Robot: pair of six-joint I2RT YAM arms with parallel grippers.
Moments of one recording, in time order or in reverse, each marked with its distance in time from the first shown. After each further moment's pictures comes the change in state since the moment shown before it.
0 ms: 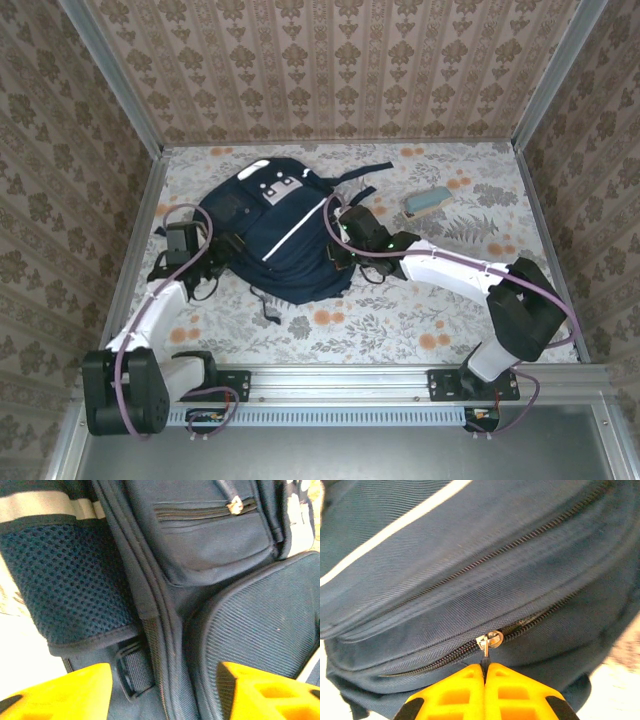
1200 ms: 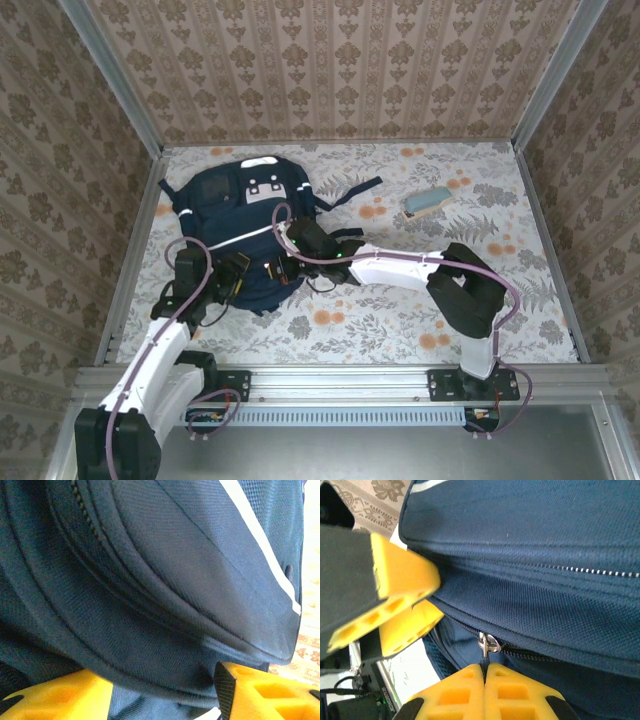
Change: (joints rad) left arm -0.132 -0.272 -0.212 0.027 -0.044 -0.396; right arm 0.172 0.296 0.226 0.170 -0.207 0.145
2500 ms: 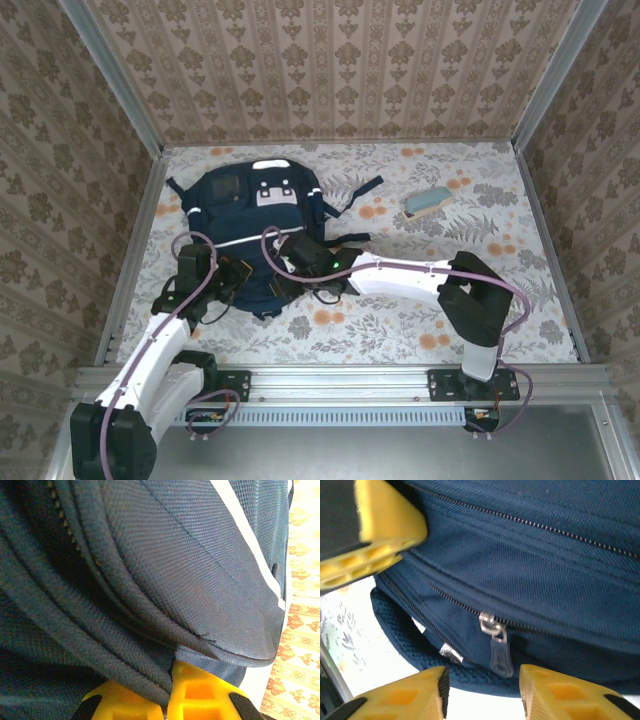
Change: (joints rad) left arm -0.047 0.013 0.048 -0.057 0.035 0.096; right arm 0.079 -0.038 0.028 -0.232 0.211 -0.167
